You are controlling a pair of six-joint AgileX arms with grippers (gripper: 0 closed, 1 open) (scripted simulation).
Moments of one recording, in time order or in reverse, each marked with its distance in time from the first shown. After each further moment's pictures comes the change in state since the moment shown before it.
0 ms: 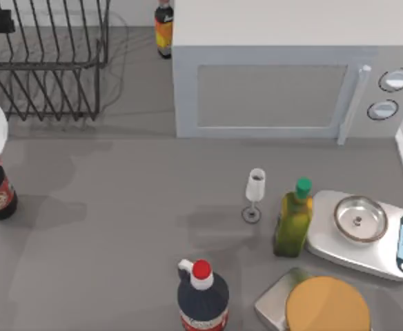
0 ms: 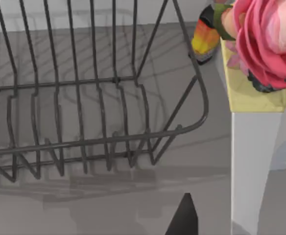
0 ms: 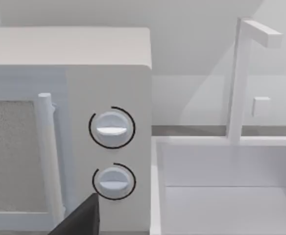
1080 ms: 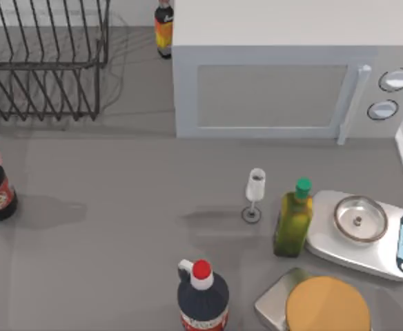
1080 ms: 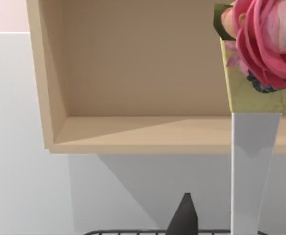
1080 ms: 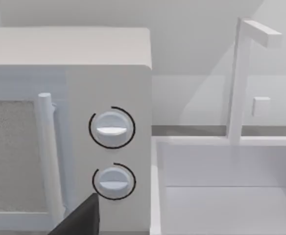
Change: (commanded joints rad) left arm 0.281 -0.144 -0.118 0.585 0.074 0.038; right arm 0.000 0.000 0.000 0.000 0.000 0.000
